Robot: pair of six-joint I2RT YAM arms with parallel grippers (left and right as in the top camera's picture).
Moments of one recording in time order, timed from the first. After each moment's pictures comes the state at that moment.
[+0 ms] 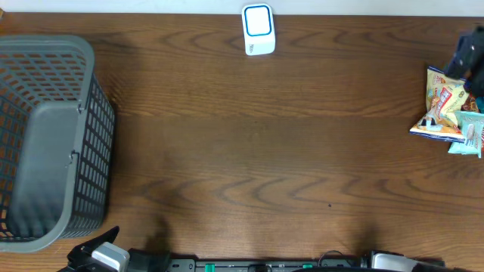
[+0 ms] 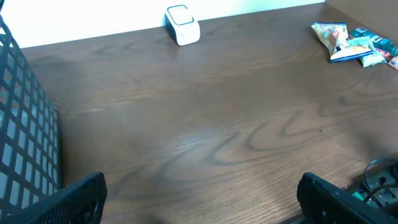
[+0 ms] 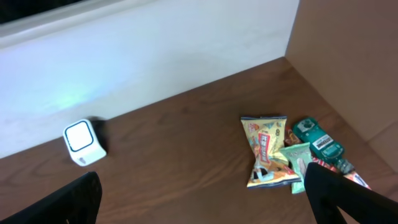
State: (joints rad) left arm -0.25 0.20 1.17 -1.42 0.21 0.02; right arm -0.10 1.44 2.39 -1.46 0.15 0.23
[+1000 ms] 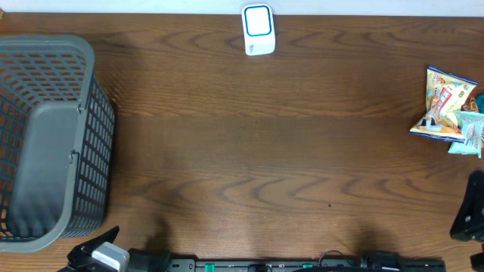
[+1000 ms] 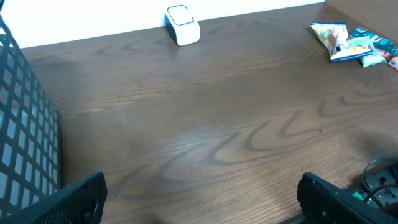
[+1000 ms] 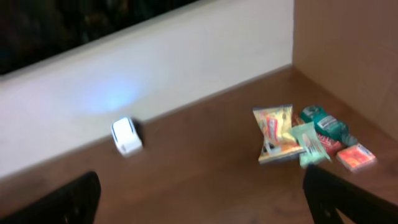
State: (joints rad) left arm -0.25 0.20 1.17 -1.42 0.21 0.02; right arm -0.10 0.84 2.06 -1.51 0.08 0.32
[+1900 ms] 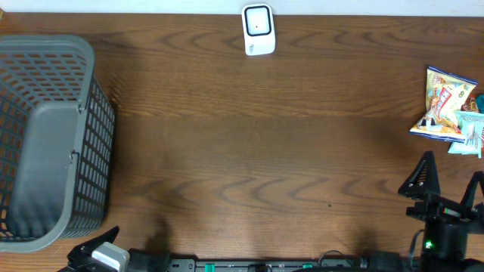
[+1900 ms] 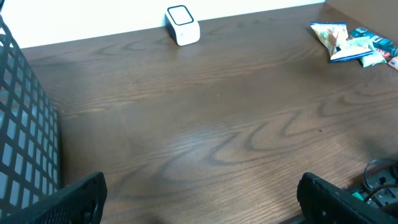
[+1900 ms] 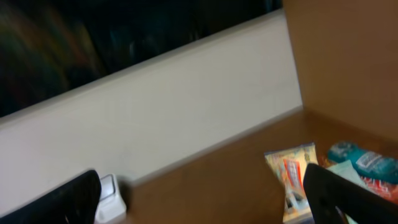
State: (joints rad) left arm -0.25 0.20 1.17 -1.42 0.21 0.02; right arm -0.10 0.13 0.69 -0.47 0.17 0.33
